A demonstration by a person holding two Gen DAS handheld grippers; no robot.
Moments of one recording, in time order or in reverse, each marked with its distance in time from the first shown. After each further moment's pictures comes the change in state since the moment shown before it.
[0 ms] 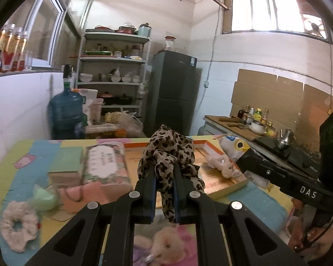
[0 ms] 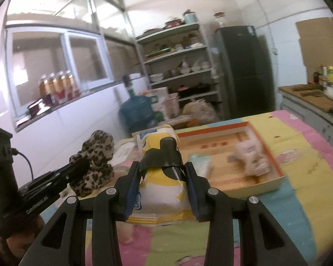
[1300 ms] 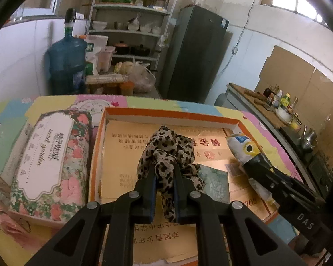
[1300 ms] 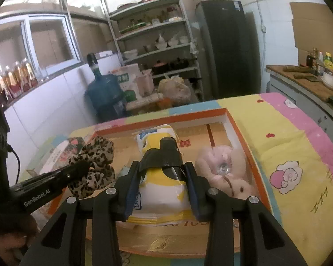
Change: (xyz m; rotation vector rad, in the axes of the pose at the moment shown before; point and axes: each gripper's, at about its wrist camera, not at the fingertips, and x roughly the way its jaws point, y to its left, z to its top) left arm 0.174 0.006 0.012 -0.172 0.322 0.085; right arm 0.136 -0.084 0.023 0.026 0.207 -0.098
